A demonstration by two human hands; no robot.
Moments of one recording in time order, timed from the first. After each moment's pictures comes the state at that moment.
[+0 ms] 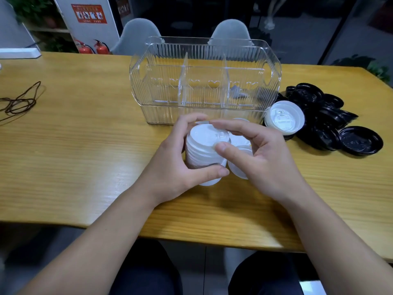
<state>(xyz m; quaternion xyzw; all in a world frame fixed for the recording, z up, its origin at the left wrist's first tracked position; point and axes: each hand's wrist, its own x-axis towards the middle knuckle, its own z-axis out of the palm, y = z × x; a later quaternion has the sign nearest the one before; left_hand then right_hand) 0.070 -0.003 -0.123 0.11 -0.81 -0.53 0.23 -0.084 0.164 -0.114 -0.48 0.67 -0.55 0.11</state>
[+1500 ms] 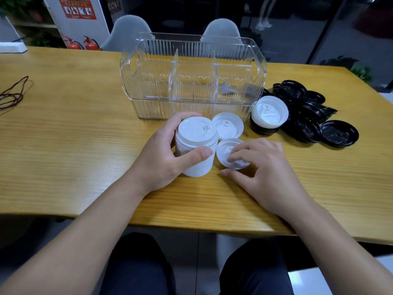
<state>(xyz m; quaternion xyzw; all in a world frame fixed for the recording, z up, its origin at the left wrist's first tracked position) 0.066 -0.010 -0.132 0.08 -0.81 -0.52 0.24 -0.090 0.212 -0.155 -0.50 0.80 -0.32 -0.09</state>
